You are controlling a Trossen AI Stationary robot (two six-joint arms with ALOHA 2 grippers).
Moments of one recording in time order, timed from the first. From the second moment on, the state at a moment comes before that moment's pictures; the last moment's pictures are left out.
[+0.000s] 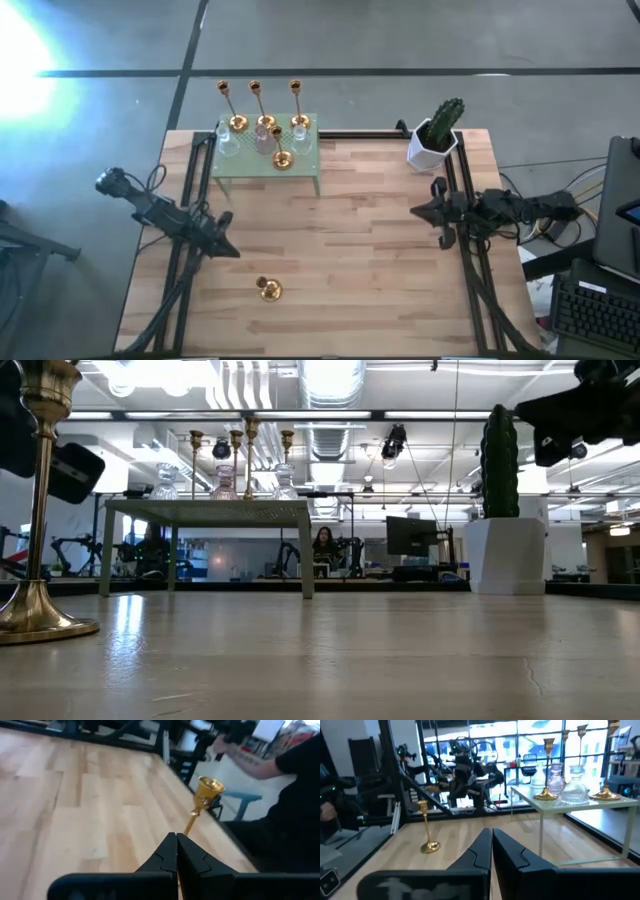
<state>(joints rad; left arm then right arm) -0.53 0.10 0.12 -0.29 -0.11 -0.32 0.17 0.05 0.12 0.00 0.19 0.10</state>
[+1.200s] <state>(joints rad) -0.54 0.53 0.04 0.18 0.07 -0.24 0.16 0.04 0.05 -0.05 0.39 0.13</state>
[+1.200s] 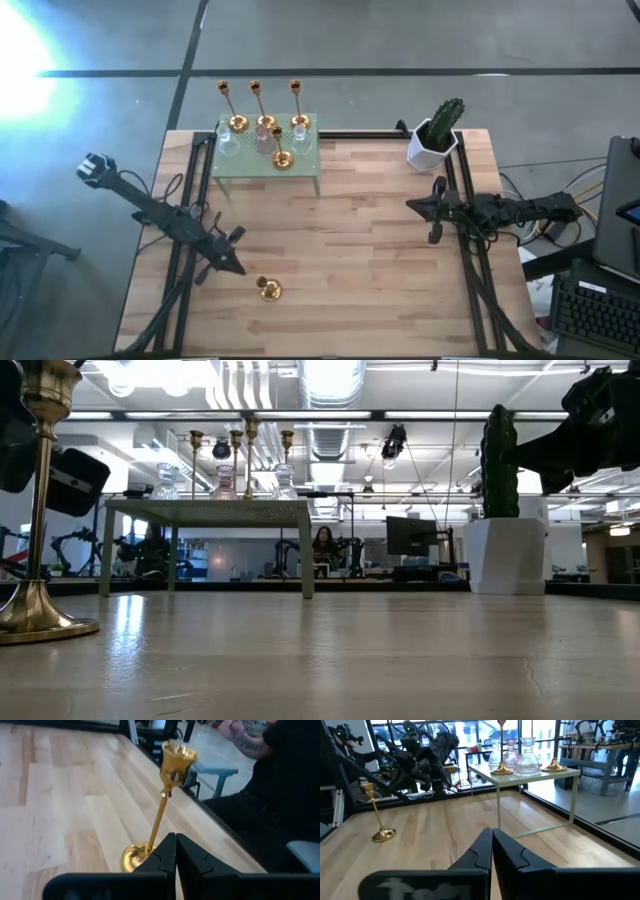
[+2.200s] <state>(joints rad) -0.54 1.14 0.21 0.46 -0.01 -0.23 0.16 0.03 0.05 -0.05 0.39 0.13</state>
